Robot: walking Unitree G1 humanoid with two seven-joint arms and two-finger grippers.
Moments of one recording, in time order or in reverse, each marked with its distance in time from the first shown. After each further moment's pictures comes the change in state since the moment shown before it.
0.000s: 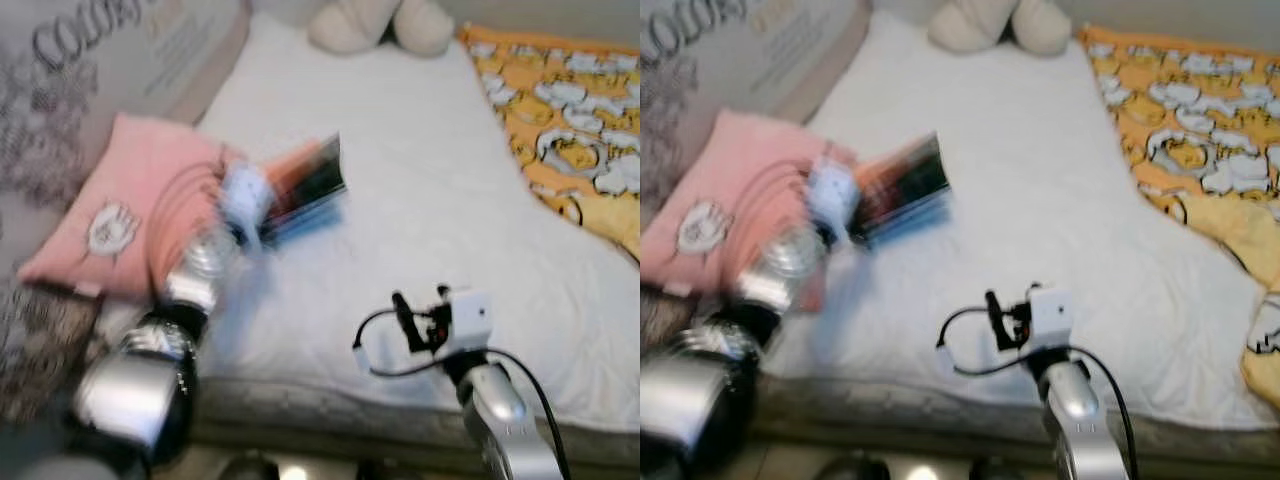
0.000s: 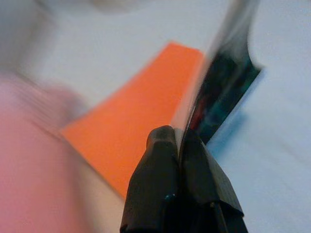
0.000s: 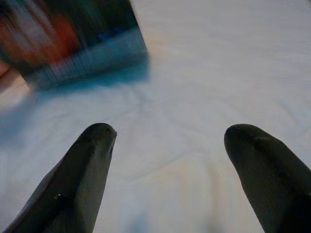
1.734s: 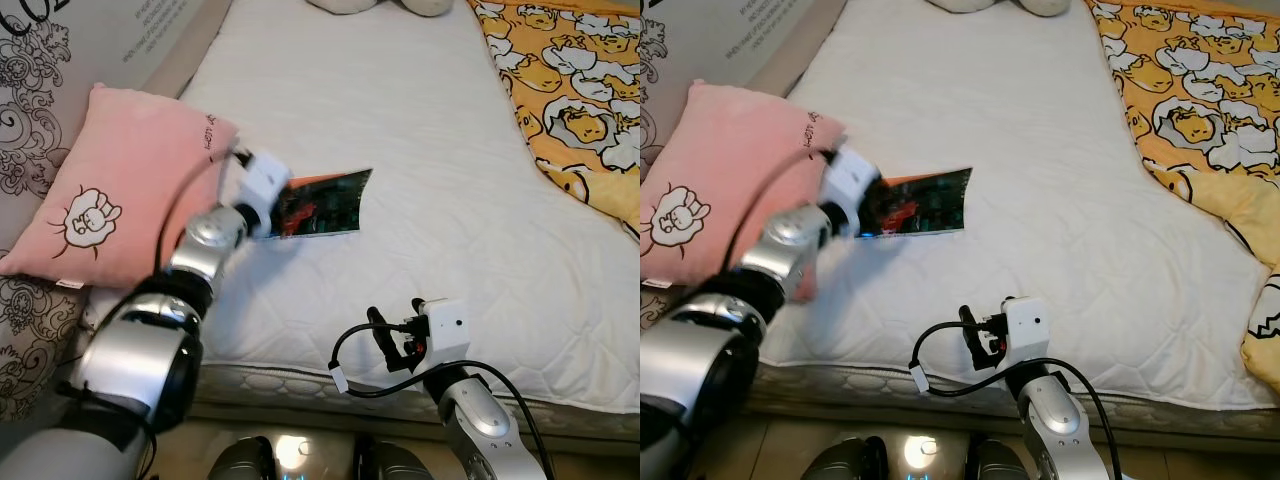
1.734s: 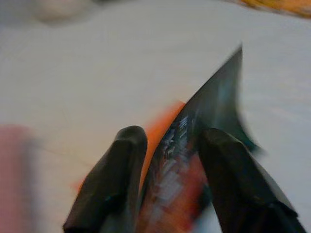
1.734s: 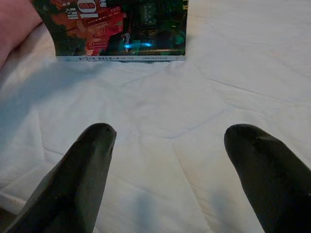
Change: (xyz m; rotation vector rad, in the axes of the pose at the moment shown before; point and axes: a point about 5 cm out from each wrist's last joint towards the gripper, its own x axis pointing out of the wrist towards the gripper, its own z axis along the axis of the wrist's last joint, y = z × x) left arm 0.009 0.033 0.066 0.107 -0.155 -0.029; right arm -0.008 0.028 -0.002 0.048 0.062 0.067
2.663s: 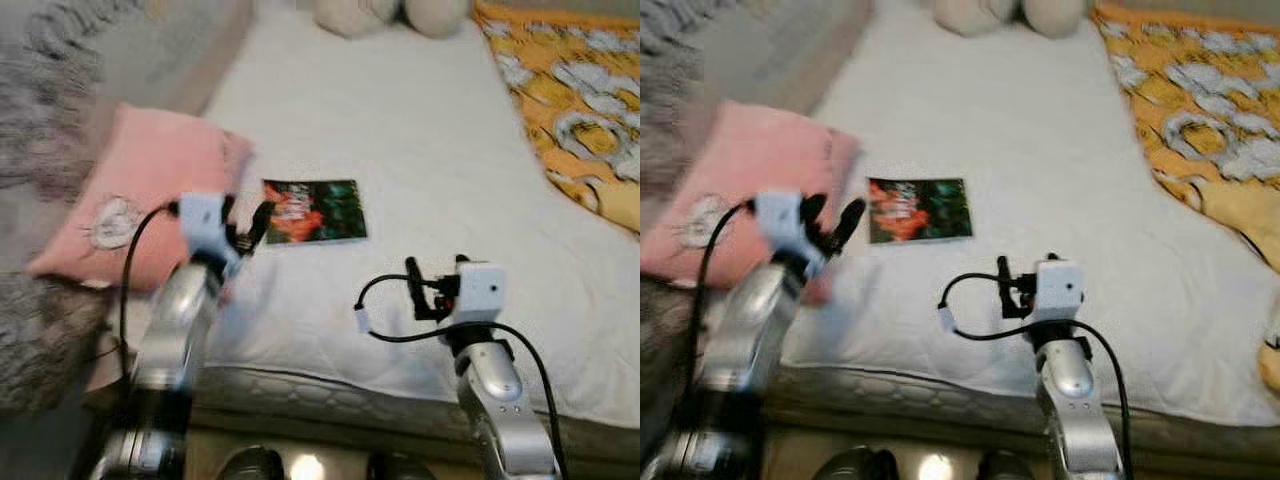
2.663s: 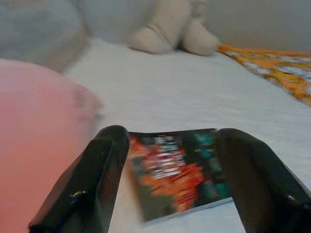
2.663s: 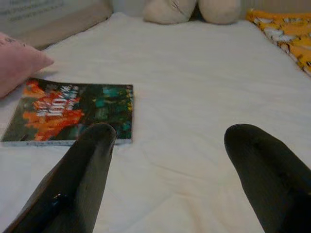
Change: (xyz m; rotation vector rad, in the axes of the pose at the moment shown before) left arm -0.079 -0.032 -0.038 -0.369 -0.146 0.251; right arm 0.020 -0.033 0.035 -0.066 -0.204 -0.227
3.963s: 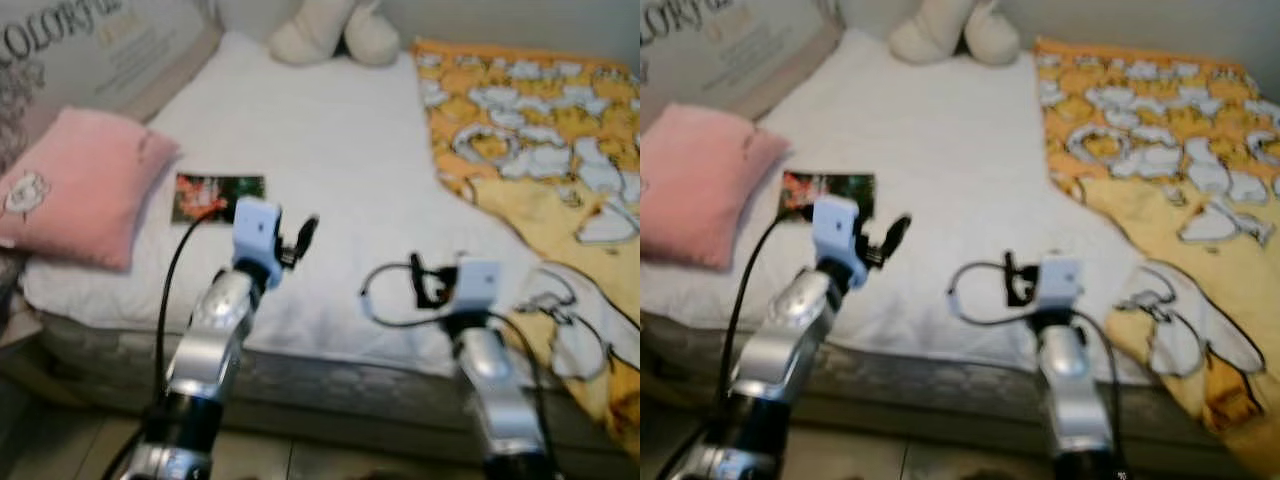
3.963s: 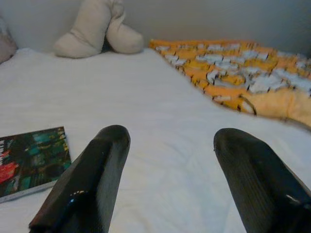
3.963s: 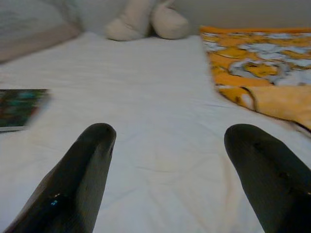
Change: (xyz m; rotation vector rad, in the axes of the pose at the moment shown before) left arm 0.012 -0.048 -0.001 0.031 0.080 -0.138; right arm 0.023 0.000 -0.013 0.031 0.011 -0.012
